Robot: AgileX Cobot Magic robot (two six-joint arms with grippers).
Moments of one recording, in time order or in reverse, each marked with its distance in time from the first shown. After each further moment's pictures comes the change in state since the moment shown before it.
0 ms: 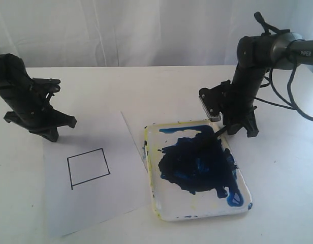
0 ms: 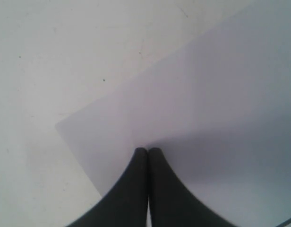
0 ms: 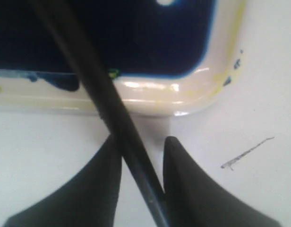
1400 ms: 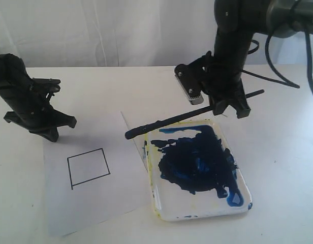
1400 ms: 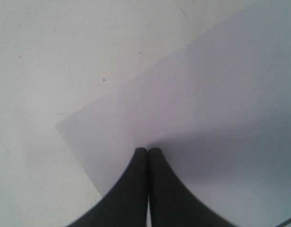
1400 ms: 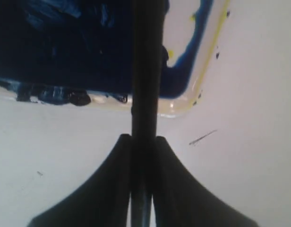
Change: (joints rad) left arm 0.000 0.000 0.000 0.002 0.000 0.000; right arm 0.192 -0.235 0.000 -0.112 0.210 0.128
